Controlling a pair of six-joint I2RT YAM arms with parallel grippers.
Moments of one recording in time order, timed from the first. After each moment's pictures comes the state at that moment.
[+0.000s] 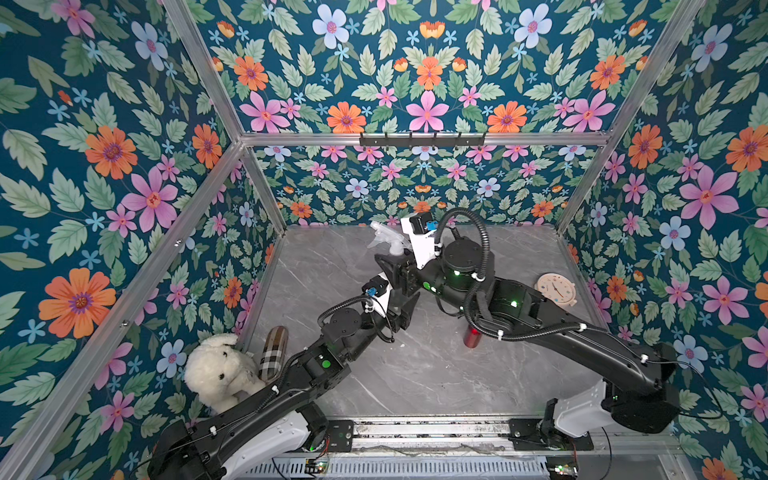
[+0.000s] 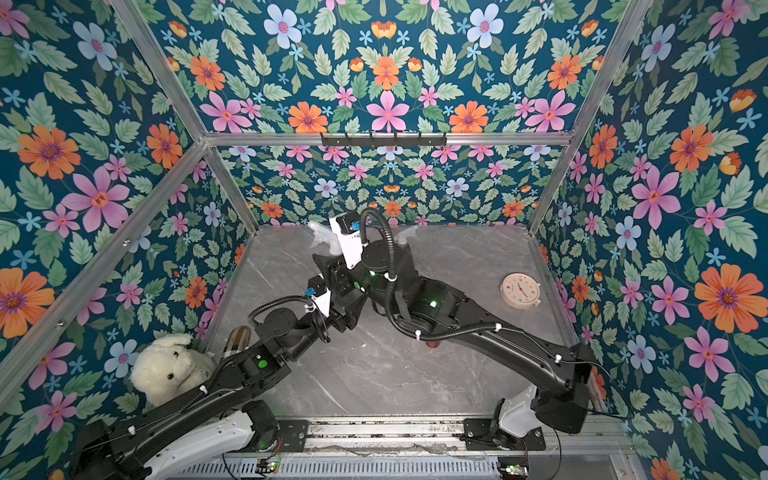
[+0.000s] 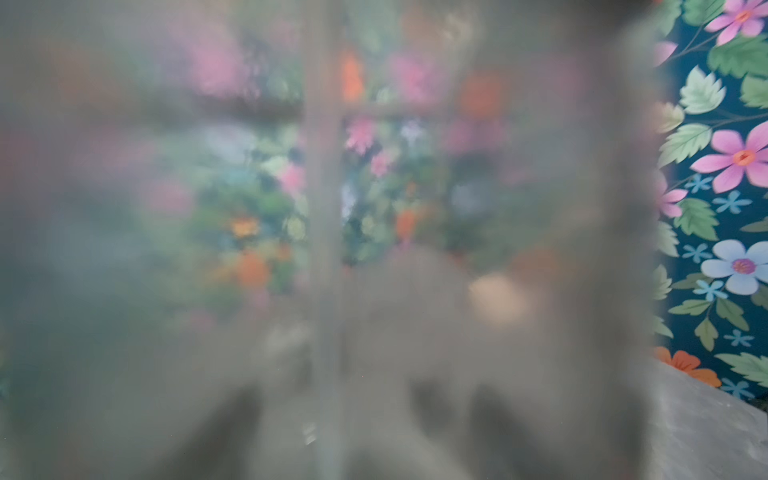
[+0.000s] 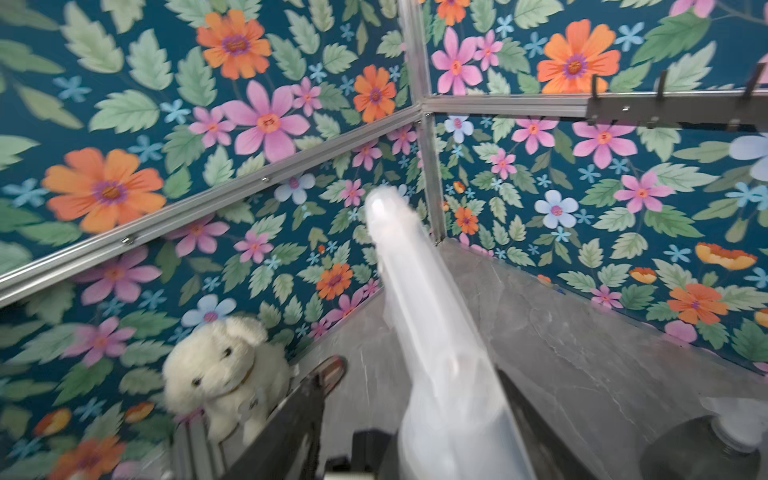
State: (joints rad) left arm -0.86 0.88 0.58 0.36 -0.16 -0.02; right arm 1.09 1.44 1.64 -0.31 0.16 0.20
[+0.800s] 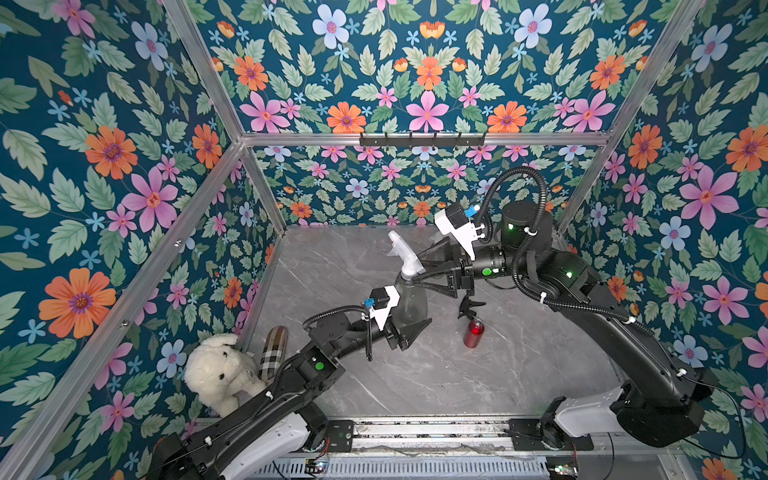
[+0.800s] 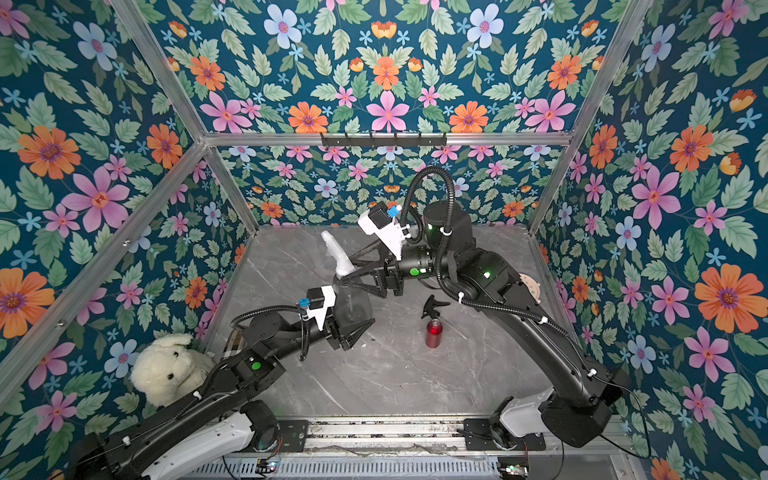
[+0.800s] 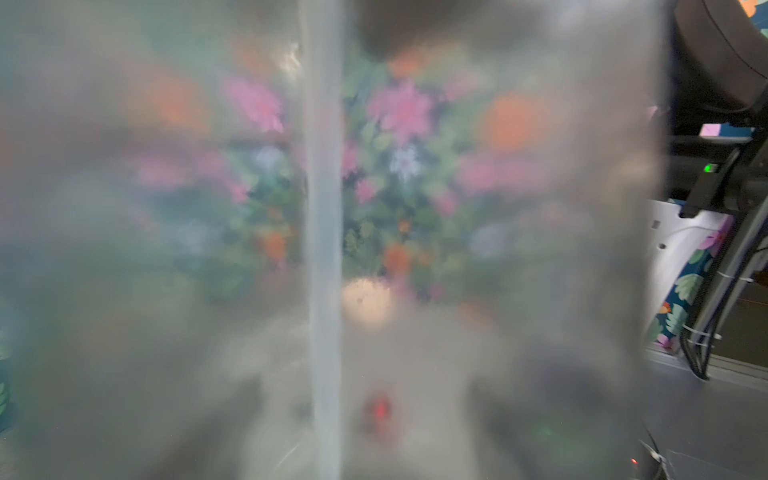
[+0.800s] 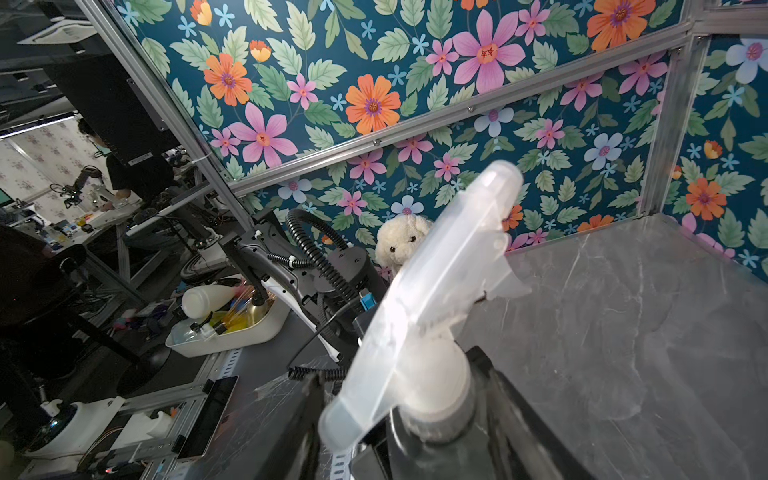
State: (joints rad) left arm -0.81 0.83 0.55 0.42 0.37 -0.08; right arm 0.75 1.40 1.74 -0.54 -0.80 0.14
